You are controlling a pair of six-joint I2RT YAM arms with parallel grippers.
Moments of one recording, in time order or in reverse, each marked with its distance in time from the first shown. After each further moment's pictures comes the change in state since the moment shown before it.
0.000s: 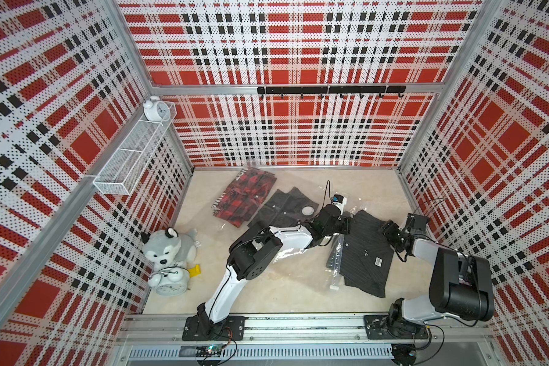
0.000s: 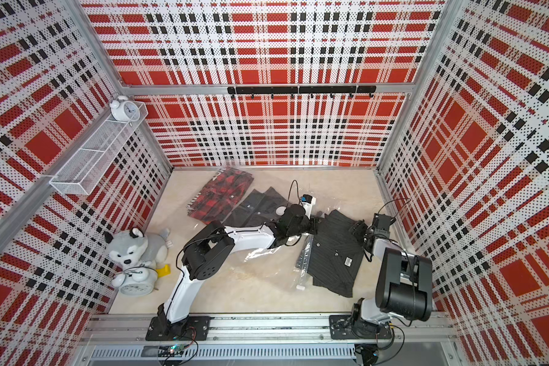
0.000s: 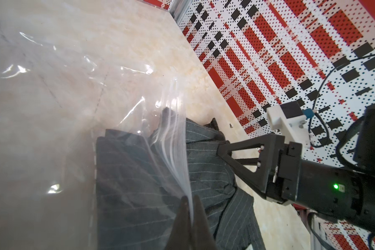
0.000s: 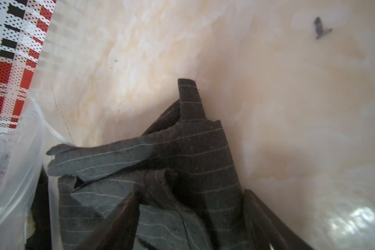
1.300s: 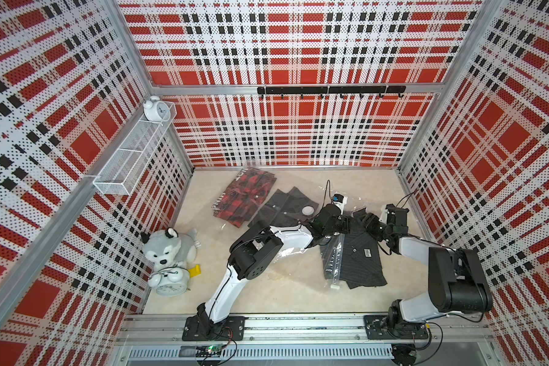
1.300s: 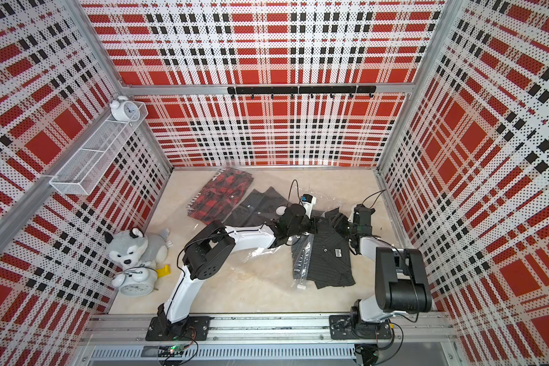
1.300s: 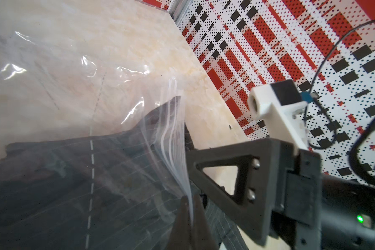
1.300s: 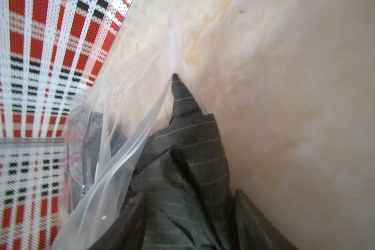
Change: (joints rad) left arm 0.006 0.009 0.013 0.000 -0.002 -0.004; right arm 0.235 -0.035 -0.013 0.157 -0.081 0.129
